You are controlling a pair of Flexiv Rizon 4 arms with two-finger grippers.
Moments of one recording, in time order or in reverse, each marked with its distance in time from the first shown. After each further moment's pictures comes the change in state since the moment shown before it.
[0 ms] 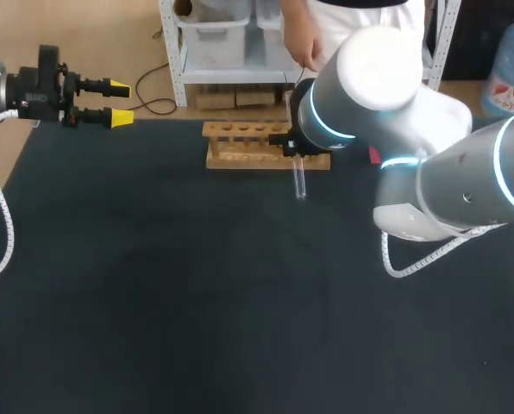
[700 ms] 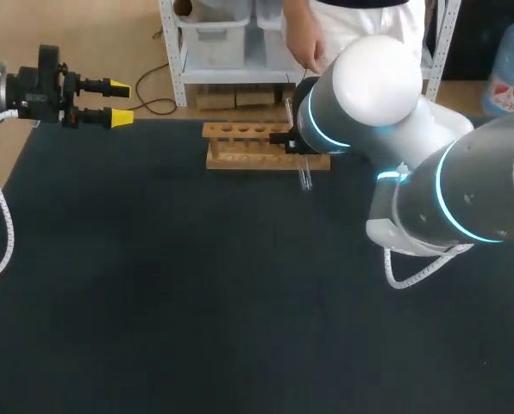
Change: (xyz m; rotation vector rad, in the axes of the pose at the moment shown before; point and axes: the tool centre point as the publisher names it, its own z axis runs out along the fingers) left arm 0.000 0.000 0.000 0.000 0.000 0.000; right arm -0.003 -0.001 -0.015 0.033 -0.068 0.014
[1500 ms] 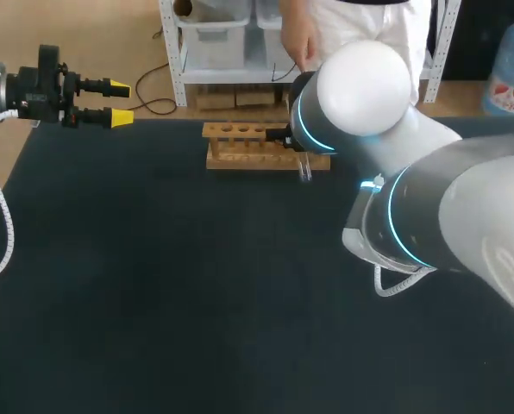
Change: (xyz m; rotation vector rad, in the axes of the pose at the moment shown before) left arm 0.000 0.000 0.000 0.000 0.000 0.000; right arm -0.008 0.004 -0.017 0.051 -0.058 0.003
